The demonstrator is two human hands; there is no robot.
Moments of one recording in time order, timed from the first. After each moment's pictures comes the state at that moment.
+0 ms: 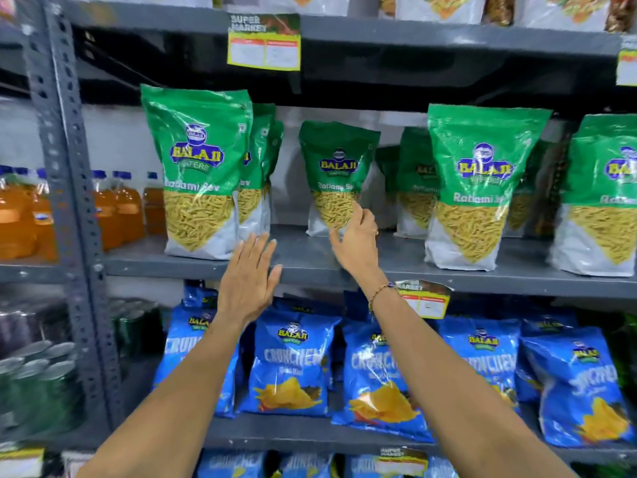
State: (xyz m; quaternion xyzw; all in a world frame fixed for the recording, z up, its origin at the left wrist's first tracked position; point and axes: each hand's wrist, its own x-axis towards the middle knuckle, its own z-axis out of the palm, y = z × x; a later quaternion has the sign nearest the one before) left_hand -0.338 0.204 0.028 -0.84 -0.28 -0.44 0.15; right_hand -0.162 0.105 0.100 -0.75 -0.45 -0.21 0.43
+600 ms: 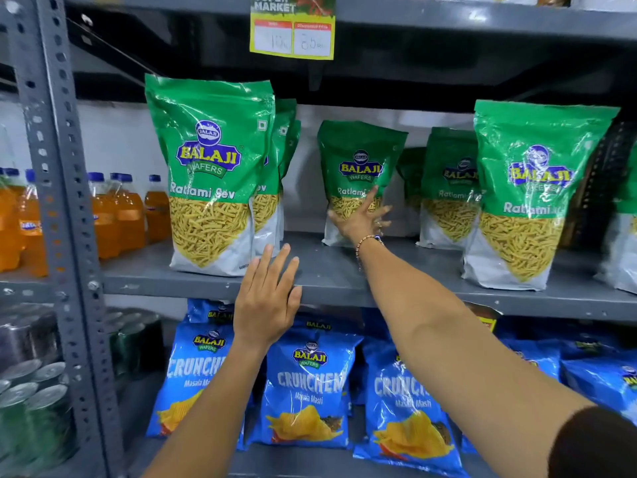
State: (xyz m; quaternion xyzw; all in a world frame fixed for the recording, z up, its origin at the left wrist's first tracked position) left_hand -0.320 0.254 0.006 -0.75 -0.23 -0.55 0.28; right_hand -0.126 0.240 0.145 -0.81 -0.34 -0.02 0.48
